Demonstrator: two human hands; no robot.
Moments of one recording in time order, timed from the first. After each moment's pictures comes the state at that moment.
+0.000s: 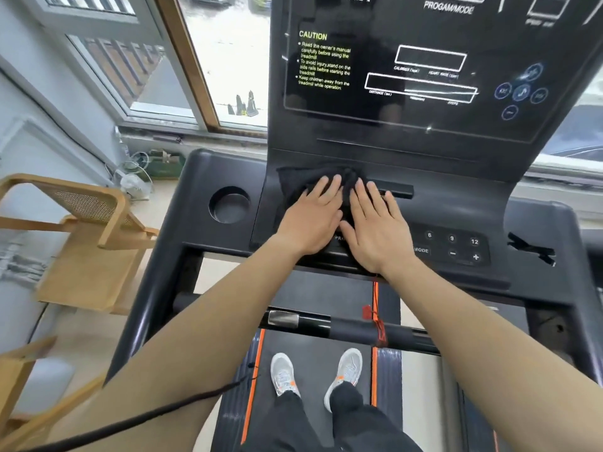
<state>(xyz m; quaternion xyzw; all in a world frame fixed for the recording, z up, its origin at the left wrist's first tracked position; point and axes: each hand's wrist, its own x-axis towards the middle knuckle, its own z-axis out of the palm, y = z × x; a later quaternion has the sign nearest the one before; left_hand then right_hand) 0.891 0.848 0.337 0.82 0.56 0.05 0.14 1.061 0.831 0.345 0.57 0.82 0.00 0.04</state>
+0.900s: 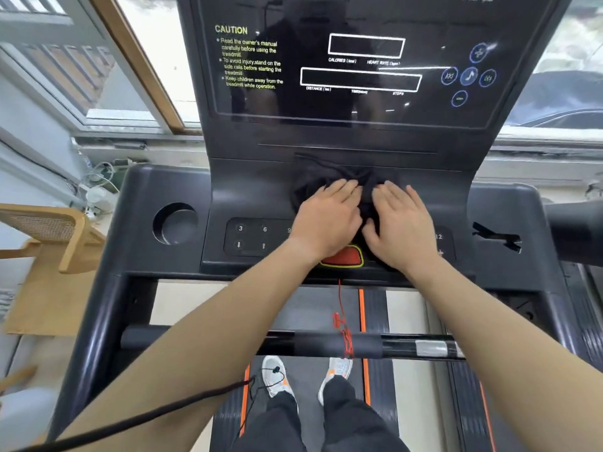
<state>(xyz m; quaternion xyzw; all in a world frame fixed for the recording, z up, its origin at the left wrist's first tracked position) 0.992 0.870 0.349 0.85 0.50 0.12 0.09 1.159 0.852 0.346 0.60 0.78 0.06 -0.12</state>
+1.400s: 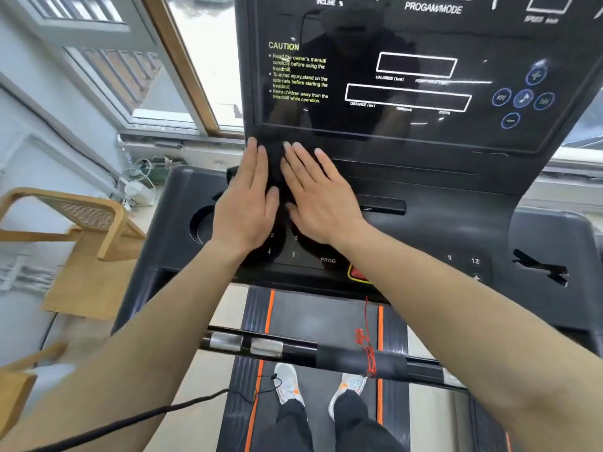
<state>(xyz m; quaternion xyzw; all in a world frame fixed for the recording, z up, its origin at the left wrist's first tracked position) 0.837 0.871 0.370 0.70 0.67 0.22 0.06 1.000 0.912 0.368 0.43 0.89 0.15 -0.02</state>
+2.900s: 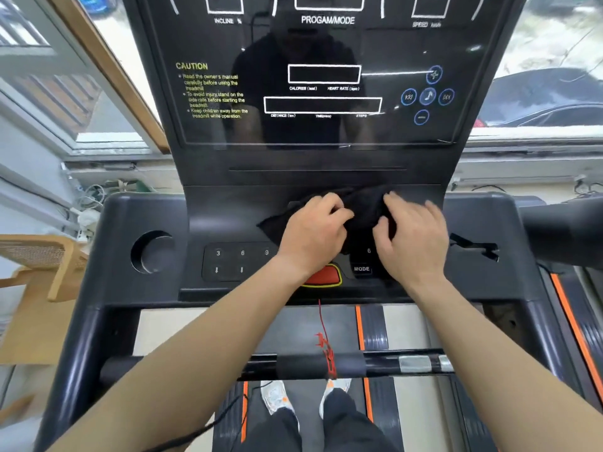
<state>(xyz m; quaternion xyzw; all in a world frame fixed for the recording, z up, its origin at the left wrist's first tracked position) 1.011 0.875 0.357 0.84 0.47 0.28 0.05 1.193 0.844 0.366 0.70 0.68 0.06 -0.21</state>
